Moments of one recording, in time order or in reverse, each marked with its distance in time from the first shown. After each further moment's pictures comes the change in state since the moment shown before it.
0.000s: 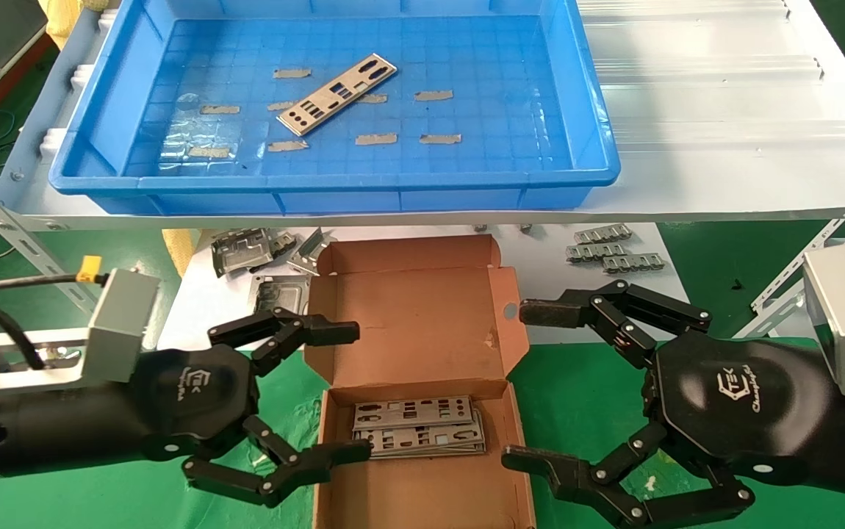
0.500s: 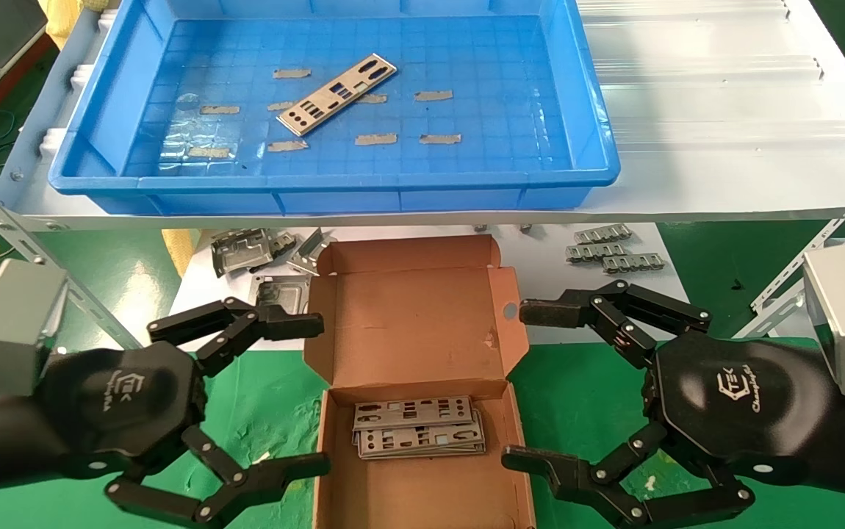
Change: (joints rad) left arm 0.081 -0.116 -0.126 -0.211 -0.034 -0.029 -0.094; right arm 0.000 0.000 0.000 0.000 0.000 0.000 0.000
